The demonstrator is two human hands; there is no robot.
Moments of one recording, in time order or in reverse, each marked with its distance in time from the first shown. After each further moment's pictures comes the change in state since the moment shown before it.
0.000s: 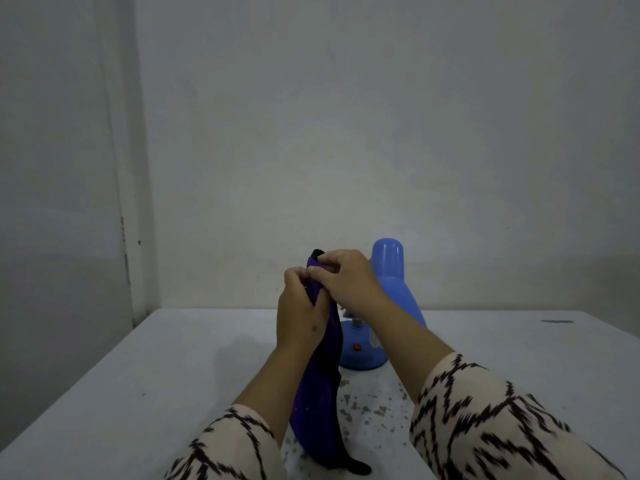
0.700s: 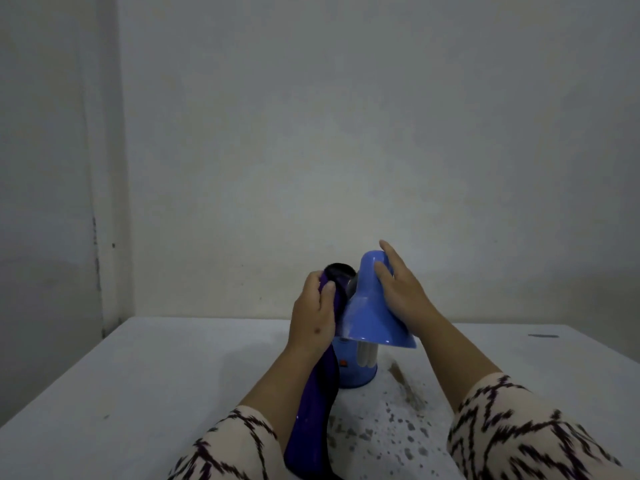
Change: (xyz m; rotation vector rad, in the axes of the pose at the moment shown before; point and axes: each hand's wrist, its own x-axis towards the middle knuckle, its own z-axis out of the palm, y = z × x) left_hand 0.019 -0.001 0.043 -0.153 -0.134 -0.006; right_hand 0.024 0.089 -0.062 0.049 0.079 0.093
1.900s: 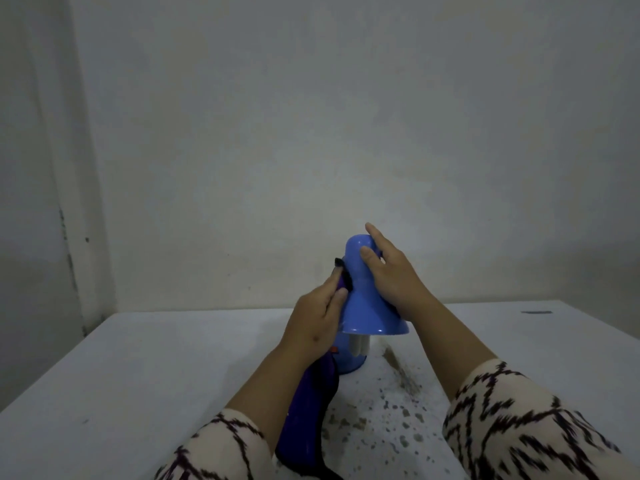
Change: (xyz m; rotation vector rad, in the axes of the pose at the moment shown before) left_hand -0.005 -0.011 0.005 0.158 -0.344 0.114; right_hand 0.005 0.003 0.000 0.063 -0.005 -0.004
